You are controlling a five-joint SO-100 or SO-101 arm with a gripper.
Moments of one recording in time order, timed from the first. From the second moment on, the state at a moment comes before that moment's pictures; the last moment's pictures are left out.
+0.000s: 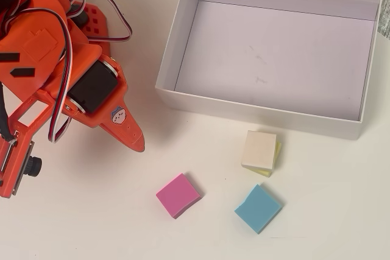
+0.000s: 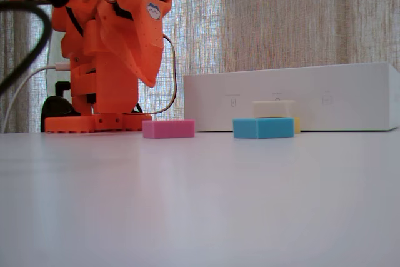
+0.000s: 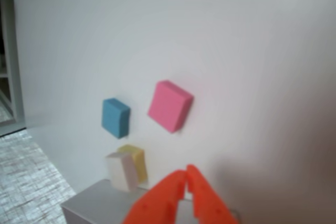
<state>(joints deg) -1.0 189.8 168.8 77.3 -14.6</state>
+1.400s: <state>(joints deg) -4.8 144.1 113.5 67.0 -10.9</state>
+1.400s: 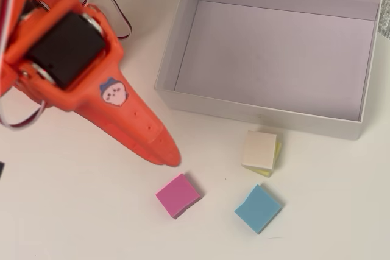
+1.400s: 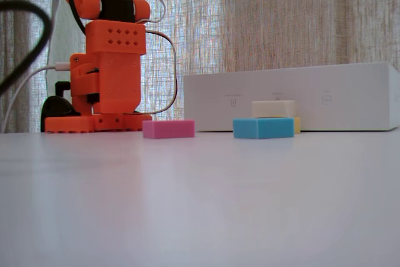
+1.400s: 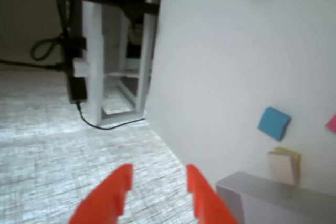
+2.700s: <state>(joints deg) 0.9 101.6 112.9 82.7 16.3</state>
